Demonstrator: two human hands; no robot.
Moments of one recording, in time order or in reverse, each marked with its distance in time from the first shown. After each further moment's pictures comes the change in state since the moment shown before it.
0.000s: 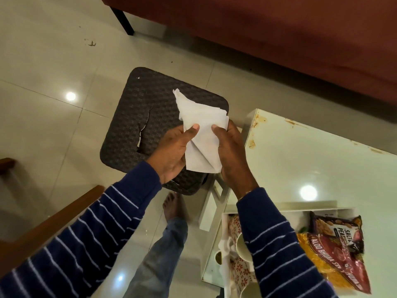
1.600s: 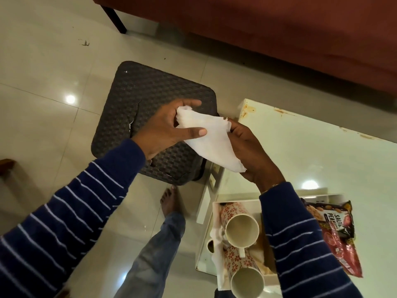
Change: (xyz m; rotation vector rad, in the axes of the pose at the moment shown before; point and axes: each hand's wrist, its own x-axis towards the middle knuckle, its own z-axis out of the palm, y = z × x) left_hand -0.003 0.024 0.013 0.747 -0.100 0.281; right_hand -0.010 -0.001 -0.079 -0.007 -0.375 -0.021
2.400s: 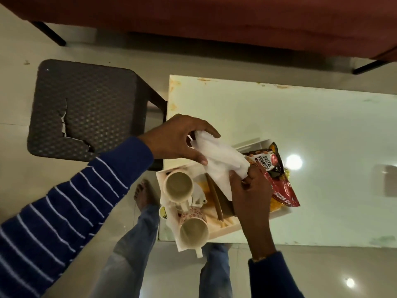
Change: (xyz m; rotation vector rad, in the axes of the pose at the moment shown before) left_hand -0.039 0.051 0.195 0.565 -0.534 0.287; right_hand -0.235 0.100 -0.079 -0.450 0.939 -0.198
